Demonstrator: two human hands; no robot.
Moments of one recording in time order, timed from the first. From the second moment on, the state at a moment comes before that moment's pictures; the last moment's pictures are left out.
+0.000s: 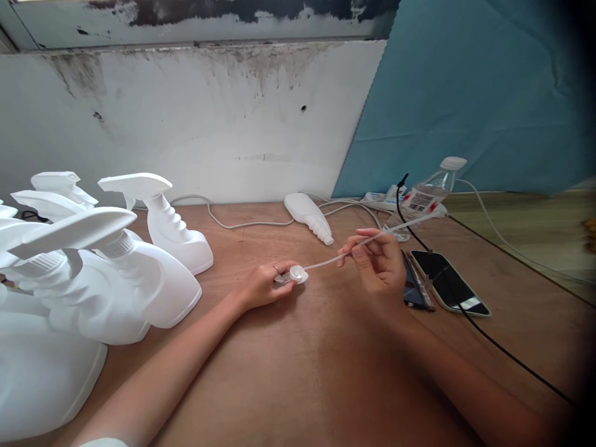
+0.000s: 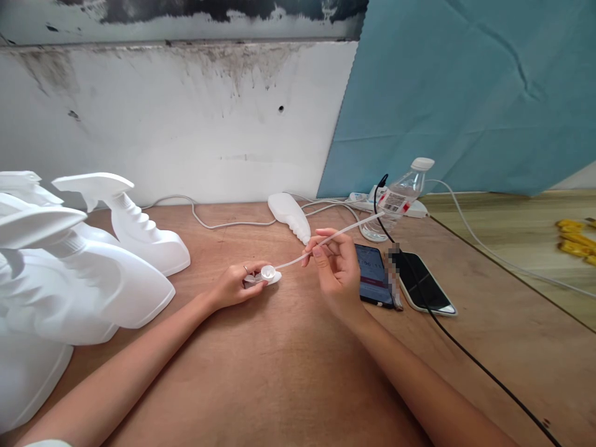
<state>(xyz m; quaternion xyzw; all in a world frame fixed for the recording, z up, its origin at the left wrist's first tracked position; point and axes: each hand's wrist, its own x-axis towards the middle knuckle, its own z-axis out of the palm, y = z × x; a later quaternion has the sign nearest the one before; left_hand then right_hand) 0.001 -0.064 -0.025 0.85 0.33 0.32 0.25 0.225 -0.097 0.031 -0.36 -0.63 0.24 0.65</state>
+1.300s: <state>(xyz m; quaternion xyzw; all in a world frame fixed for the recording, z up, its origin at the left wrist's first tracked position) 0.003 -0.063 -0.025 0.86 0.30 0.34 0.25 0.211 -0.084 0.002 -0.41 -0.77 0.22 0.43</state>
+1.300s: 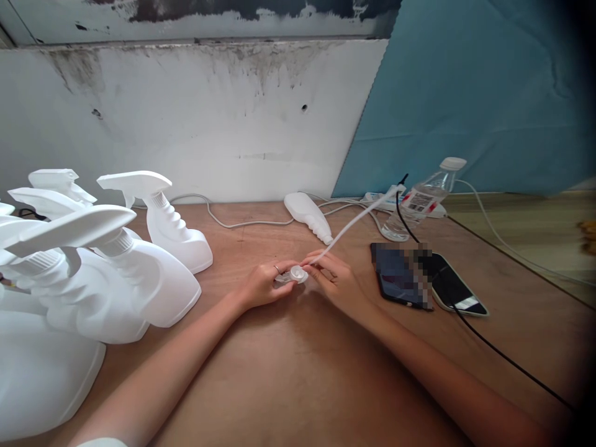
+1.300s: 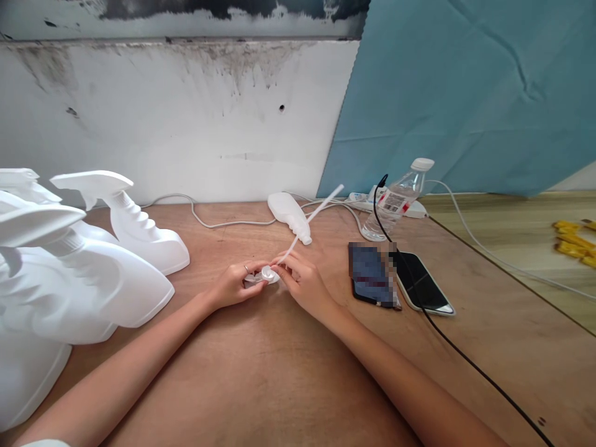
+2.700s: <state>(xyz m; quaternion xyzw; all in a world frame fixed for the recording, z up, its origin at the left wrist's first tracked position) 0.083 0.038 -0.028 0.89 0.36 0.29 0.01 0.278 -0.142 -0.024 -0.54 -0.48 0.42 0.54</state>
